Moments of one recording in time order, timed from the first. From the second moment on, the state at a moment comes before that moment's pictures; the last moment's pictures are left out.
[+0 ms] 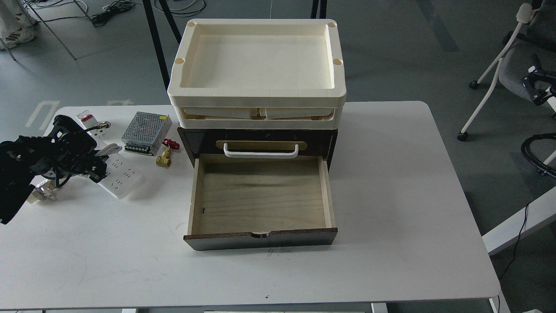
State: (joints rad) left arm -0.92 0.44 -0.01 -0.15 2.18 0.07 -0.49; right arm 0.69 -0.66 0.83 0.60 0.32 0.49 0.28
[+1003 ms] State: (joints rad) left arm -1.07 1.41 -0.03 -1.40 1.78 -0.34 -0.49; right arm 0.69 -0.66 0.86 0.56 0.32 0.49 0.28
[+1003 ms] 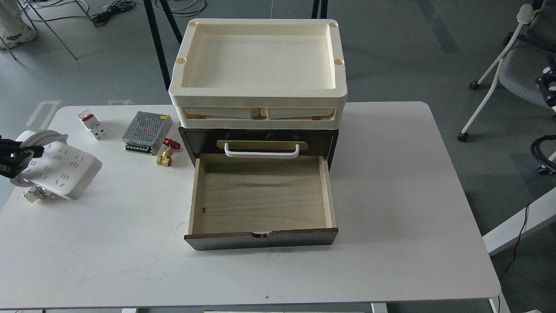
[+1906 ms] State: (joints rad) left arm -0.95 0.84 -0.03 -1.35 1.00 -0.46 -0.49; right arm 0.67 -0.66 0.86 0.54 0.32 0.49 0.28
